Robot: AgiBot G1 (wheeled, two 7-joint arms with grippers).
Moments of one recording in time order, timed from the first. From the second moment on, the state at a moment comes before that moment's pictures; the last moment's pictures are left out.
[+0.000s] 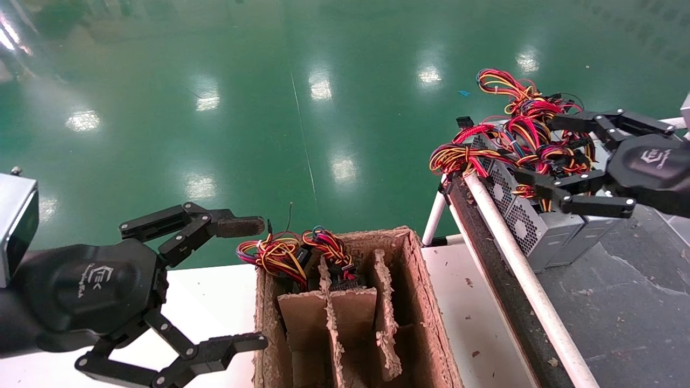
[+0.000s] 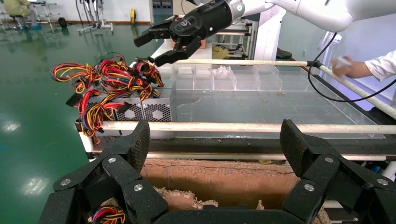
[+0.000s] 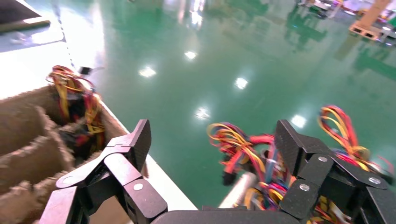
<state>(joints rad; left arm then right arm) -1.09 0.59 0.35 -1.27 0.68 1.47 -0.15 1.28 -0.57 -0.28 1.01 -1.05 -1.27 0.11</state>
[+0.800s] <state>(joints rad) -1.09 0.59 0.35 -1.27 0.68 1.47 -0.15 1.16 -0.59 -0.28 1.17 -0.86 -1.40 0.16</state>
